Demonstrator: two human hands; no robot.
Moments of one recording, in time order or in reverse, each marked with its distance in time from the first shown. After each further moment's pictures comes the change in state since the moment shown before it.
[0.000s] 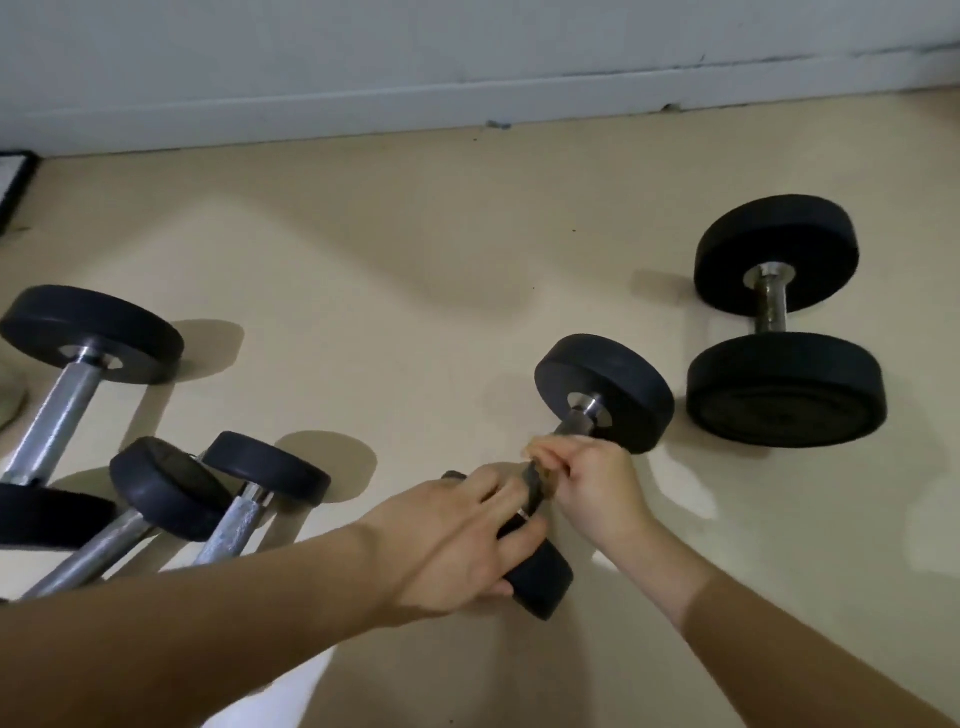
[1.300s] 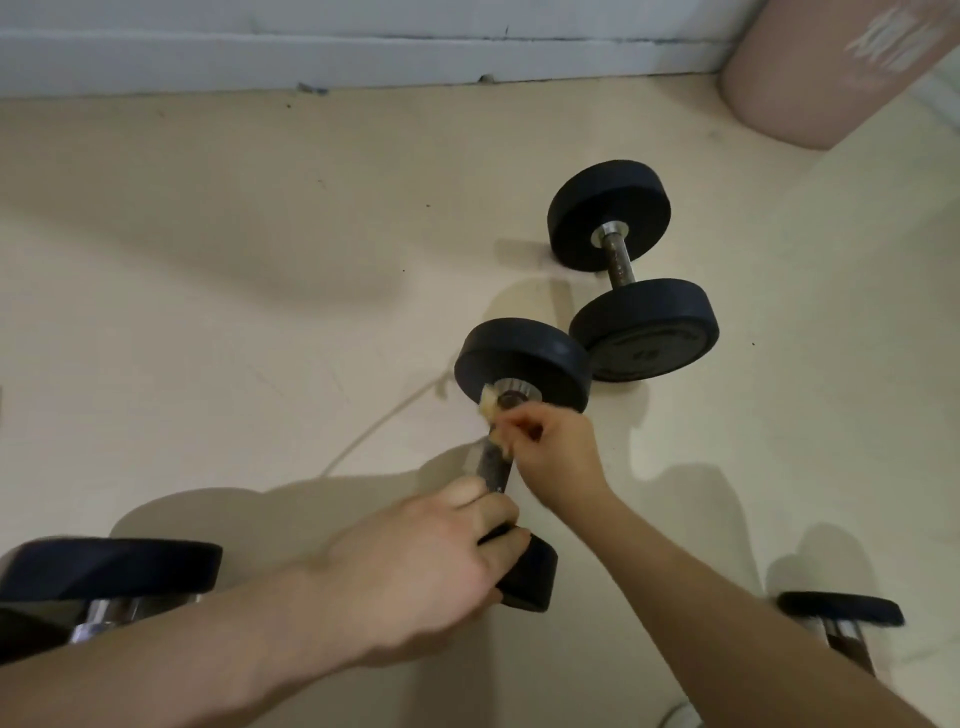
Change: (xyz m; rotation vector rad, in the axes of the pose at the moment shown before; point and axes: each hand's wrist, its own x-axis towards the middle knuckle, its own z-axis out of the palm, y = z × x) left_hand 0.016 -0.014 0.034 -0.373 0.341 0.280; right_hand -0.008 -0.018 -0.007 0.102 0.130 0.589
